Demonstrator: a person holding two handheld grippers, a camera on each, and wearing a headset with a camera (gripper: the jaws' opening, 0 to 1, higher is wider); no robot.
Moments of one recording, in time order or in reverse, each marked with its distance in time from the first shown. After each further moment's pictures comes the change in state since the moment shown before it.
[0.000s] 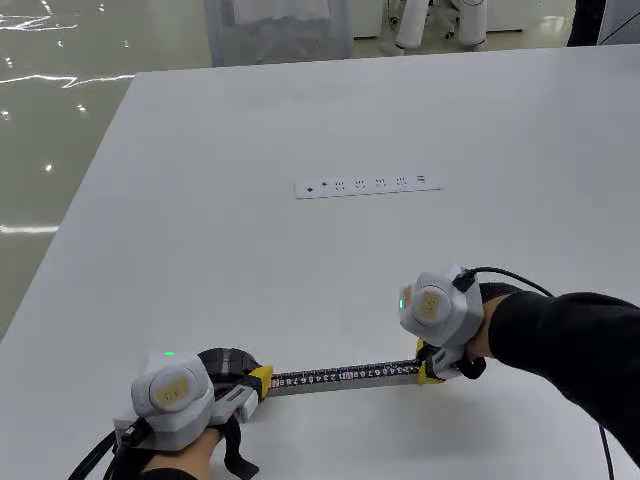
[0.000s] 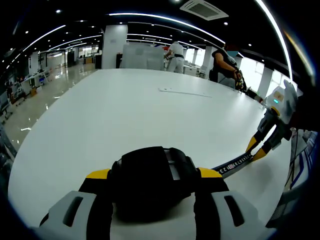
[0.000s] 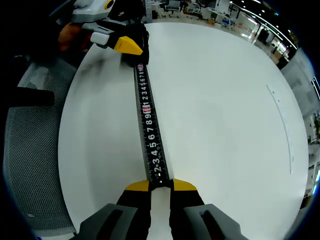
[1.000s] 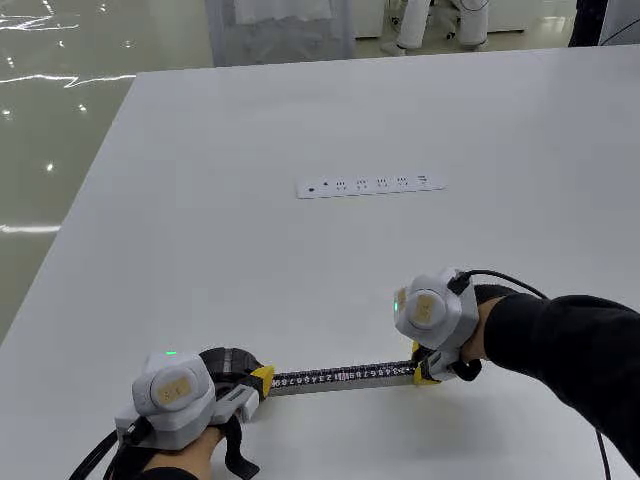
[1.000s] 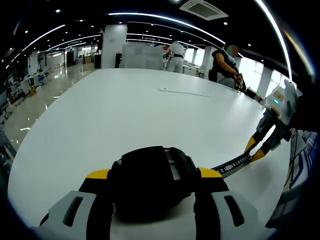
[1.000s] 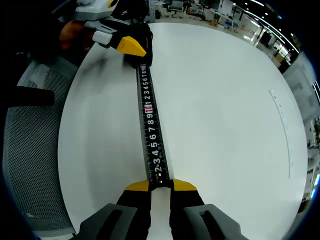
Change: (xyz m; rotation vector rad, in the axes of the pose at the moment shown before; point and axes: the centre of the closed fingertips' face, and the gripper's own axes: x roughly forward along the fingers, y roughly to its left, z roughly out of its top) left arm 0.000 0.000 -0.001 -0.001 0.002 -0.006; right arm 0.002 0.002 0.008 -0.028 0.002 -0.001
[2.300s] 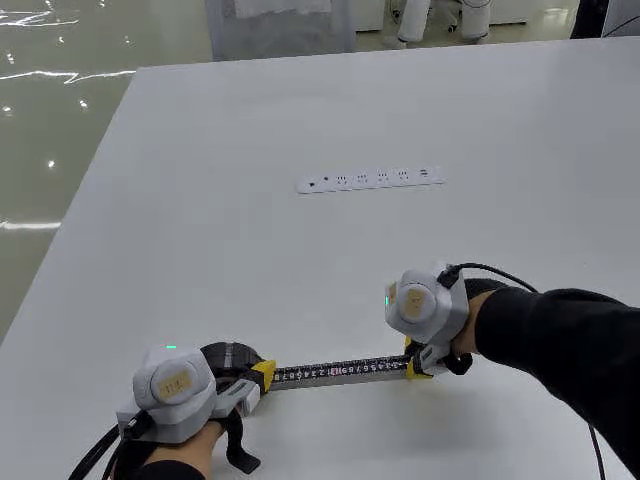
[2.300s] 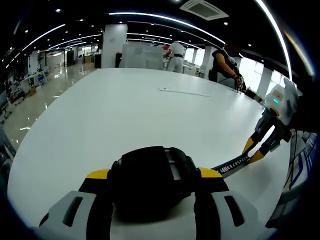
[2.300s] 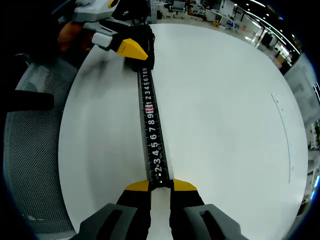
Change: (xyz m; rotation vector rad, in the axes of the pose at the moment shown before) left arm 0.000 0.000 0.000 -0.003 0.002 -0.001; right arm 0.004 0.001 0.011 -0.008 -0.004 0.007
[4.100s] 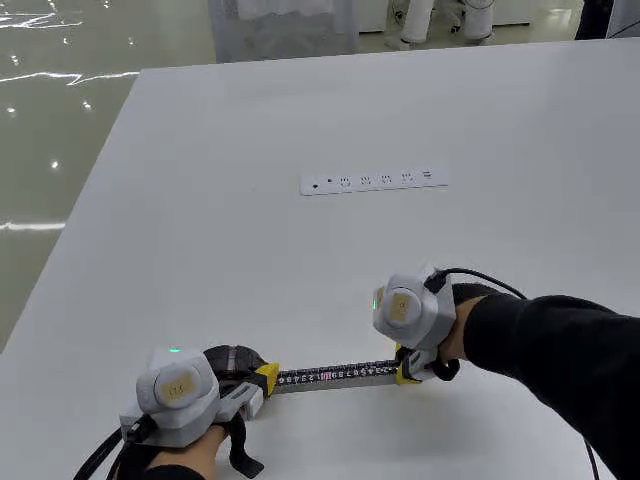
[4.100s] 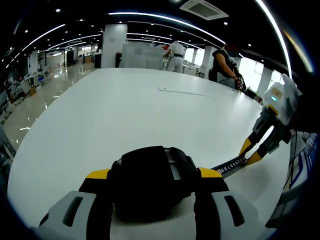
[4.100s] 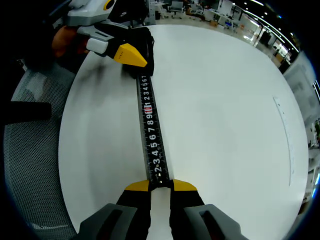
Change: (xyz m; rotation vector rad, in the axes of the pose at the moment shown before) left arm 0.000 0.000 0.000 0.002 0.001 -0.001; right arm 0.006 0.002 0.017 0.018 -0.004 -0.001
